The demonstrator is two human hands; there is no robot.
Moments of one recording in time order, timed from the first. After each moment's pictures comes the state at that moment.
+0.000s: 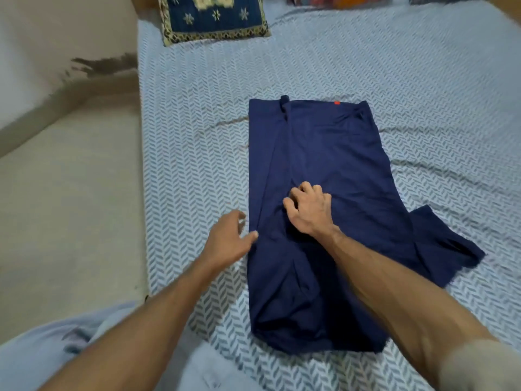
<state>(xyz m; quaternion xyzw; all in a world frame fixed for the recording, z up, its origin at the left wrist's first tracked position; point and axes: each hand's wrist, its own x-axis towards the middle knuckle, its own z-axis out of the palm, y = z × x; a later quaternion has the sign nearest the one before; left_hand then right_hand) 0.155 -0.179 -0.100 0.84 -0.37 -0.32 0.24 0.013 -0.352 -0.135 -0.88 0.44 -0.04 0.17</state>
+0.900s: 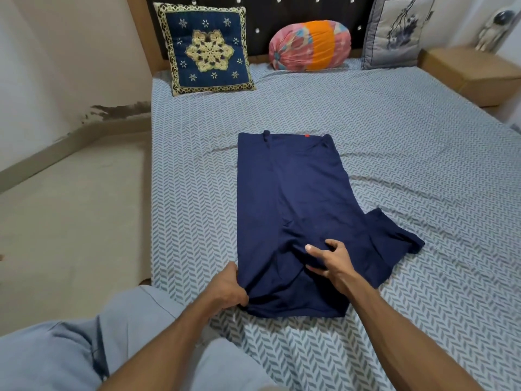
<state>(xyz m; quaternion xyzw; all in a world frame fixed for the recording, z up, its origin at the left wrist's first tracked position) 0.075 -0.088 -0.092 0.80 -0.32 -0.49 0.16 -0.138 -0.273 -0.113 -0.37 0.60 -0.24 0.67</state>
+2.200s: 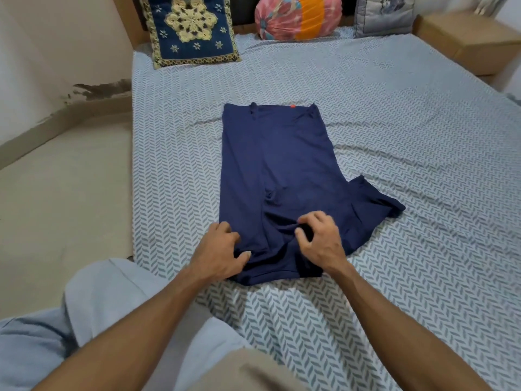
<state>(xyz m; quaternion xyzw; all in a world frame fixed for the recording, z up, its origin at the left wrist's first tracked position) 0.039 -0.091 -0.089 0.79 -0.60 -0.15 0.08 -0.187 -0.249 -0.129 -0.84 0.43 -0.25 0.20</state>
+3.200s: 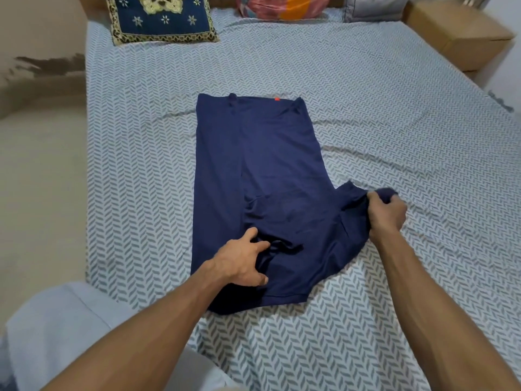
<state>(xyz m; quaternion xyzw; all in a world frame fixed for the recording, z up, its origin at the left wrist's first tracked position) 0.004 -0.184 -0.098 0.69 -0.64 -0.34 -0.06 -0.243 -0.399 -0.080 -0.43 0.75 -0.37 0.34</state>
